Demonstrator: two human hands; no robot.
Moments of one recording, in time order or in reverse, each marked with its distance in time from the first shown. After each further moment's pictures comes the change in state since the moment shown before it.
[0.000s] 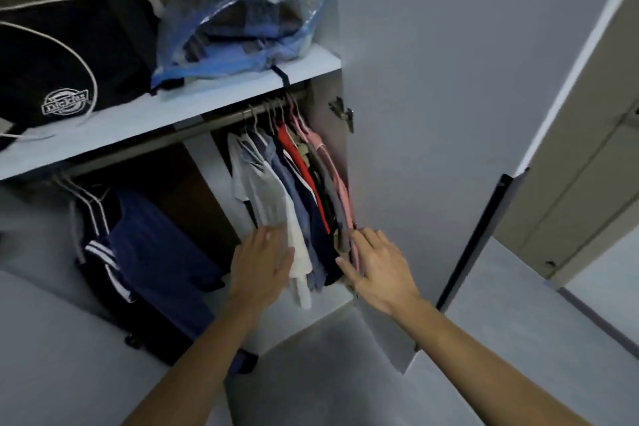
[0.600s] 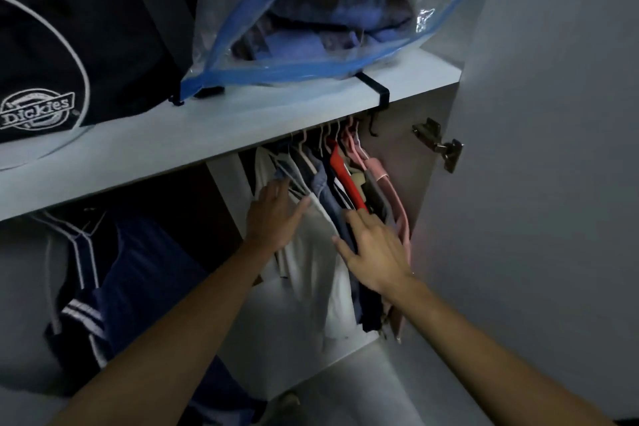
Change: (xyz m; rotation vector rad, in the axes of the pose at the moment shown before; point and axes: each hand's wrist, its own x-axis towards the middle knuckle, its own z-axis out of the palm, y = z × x) left_hand 0.245 -0.167 0.052 -0.049 0.014 -0.114; right_hand 0.236 -0.044 0.106 -0.060 -0.007 -0.068
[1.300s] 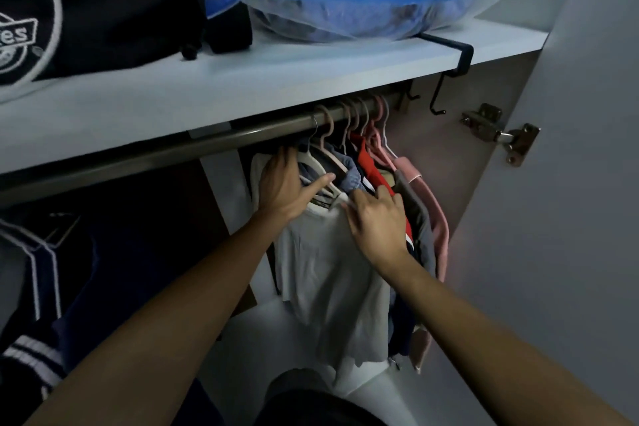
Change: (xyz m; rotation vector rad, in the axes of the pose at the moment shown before) left_hand 0.094 -0.043 0.033 -0.152 0.273 0.108; right_hand 0.100 0.009 0.092 -0.316 0.404 0.010
